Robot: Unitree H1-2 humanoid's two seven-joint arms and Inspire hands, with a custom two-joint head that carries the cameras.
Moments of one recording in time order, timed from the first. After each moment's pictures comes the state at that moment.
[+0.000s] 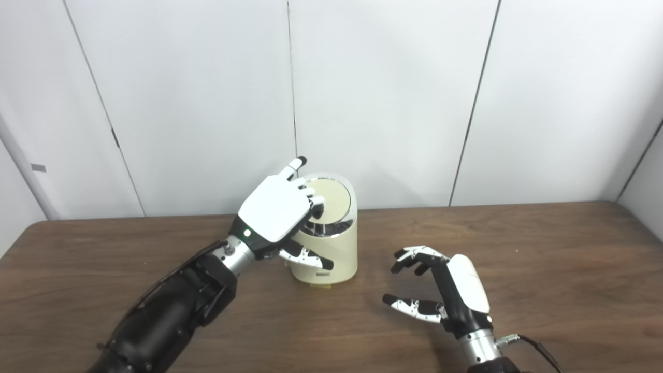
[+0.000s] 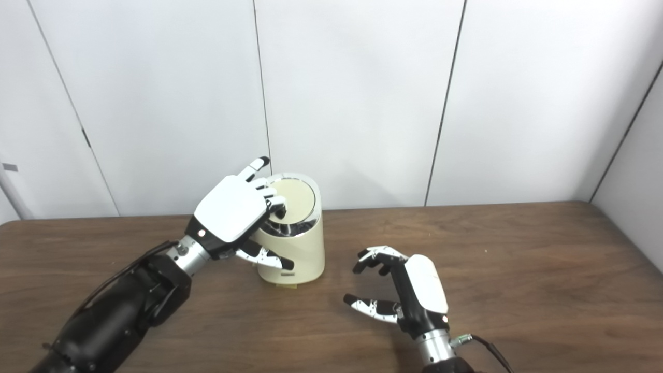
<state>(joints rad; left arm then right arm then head) -0.68 0.42 -0.56 0.24 1.19 -0.22 0.22 -0.18 -0.14 0.18 0.12 -0.65 -0.20 -0.30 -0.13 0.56</state>
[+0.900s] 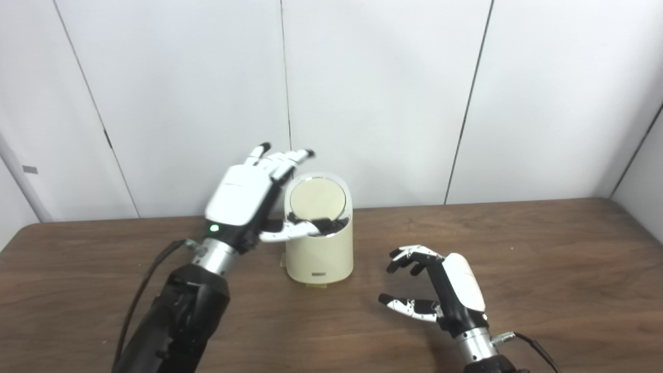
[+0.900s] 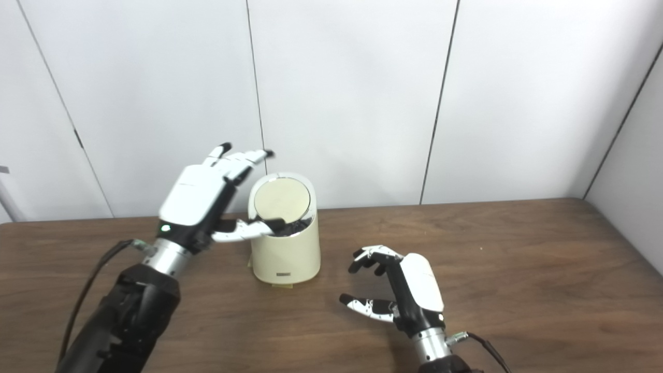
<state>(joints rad) -0.51 0.26 -0.23 -0.01 0.78 -0.09 0.02 -0.19 -0.14 0.18 0.12 -0.65 -0.20 -0.29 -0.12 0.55</state>
